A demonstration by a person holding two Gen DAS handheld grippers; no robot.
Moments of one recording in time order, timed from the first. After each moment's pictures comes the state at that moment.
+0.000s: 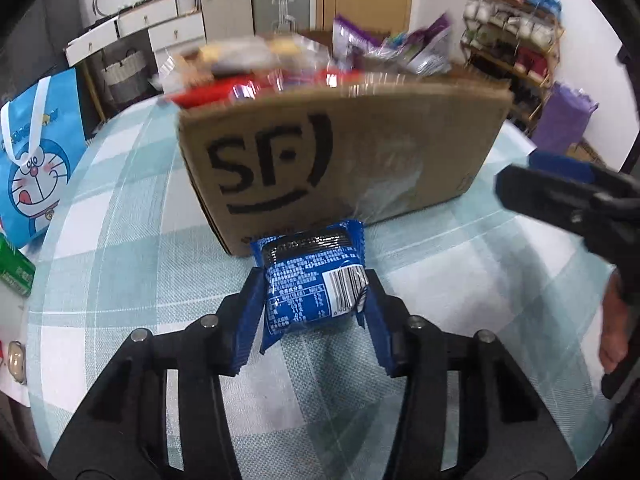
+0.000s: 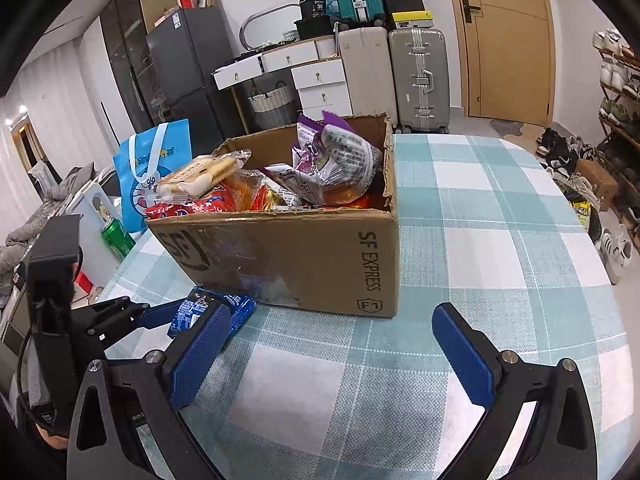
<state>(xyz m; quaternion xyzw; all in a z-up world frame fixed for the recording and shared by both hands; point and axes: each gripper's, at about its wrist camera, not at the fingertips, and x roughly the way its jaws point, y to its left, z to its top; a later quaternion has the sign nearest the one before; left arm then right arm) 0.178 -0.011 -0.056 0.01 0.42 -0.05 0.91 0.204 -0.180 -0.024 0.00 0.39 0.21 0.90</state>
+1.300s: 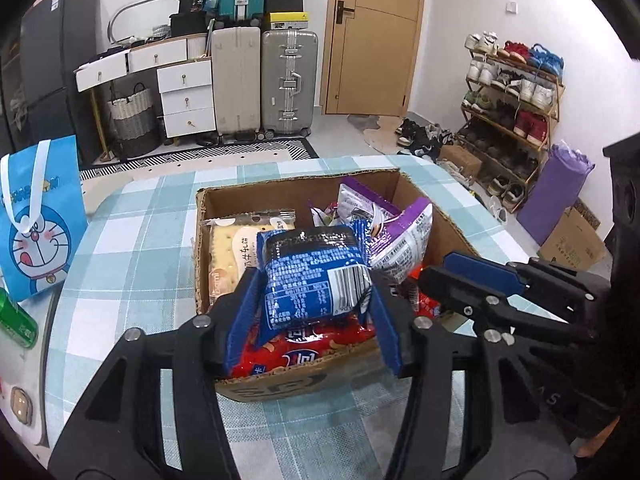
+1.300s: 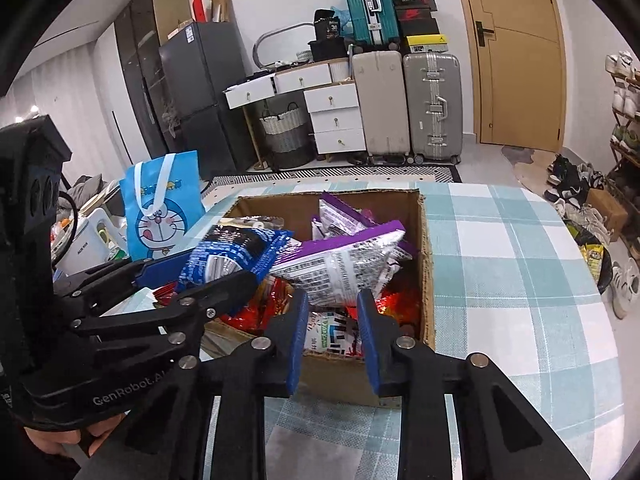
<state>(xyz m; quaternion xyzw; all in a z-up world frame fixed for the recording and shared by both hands) 0.258 -0.010 0.028 -0.03 0.34 -0.05 0.94 0.254 -0.147 0.015 -0.01 0.35 0.23 0.91</state>
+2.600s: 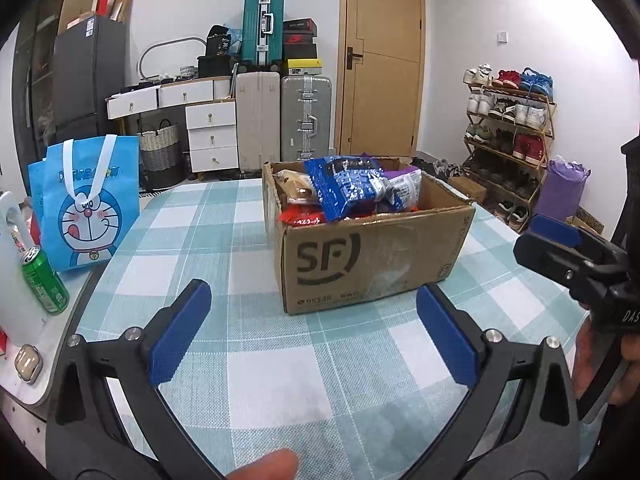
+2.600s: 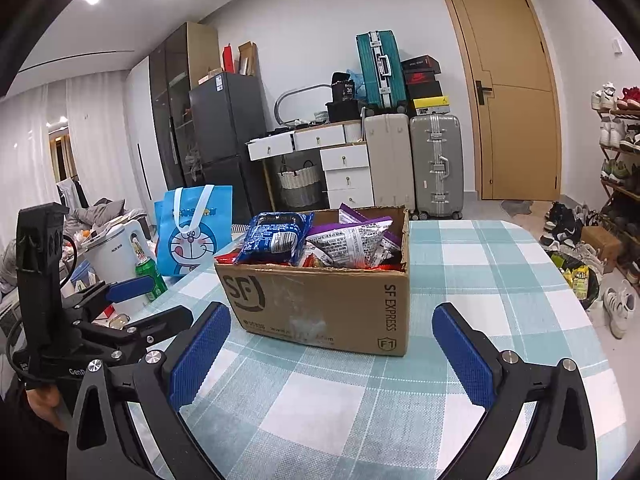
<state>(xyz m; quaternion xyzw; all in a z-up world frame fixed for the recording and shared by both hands) 0.095 0.020 0.002 -0.02 0.25 -0.02 0.97 0.125 -0.196 0.009 0.00 0.22 0.25 0.94</state>
